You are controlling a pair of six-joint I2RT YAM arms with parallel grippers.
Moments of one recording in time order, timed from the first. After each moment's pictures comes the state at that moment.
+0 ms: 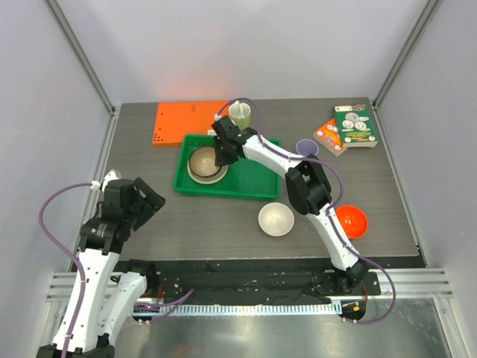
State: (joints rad) left arm -0.14 0.65 0.83 -0.96 -0.13 -0.82; right arm 0.72 2.41 2.11 -0.62 0.01 0.50
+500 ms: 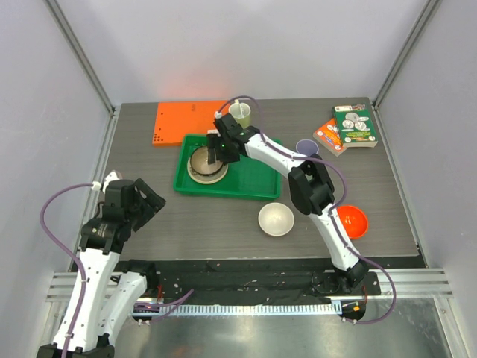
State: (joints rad) left arm -0.14 0.65 0.82 -0.96 -0.13 -0.82; right arm 0.71 2.39 2.10 -0.59 -0.05 0.50
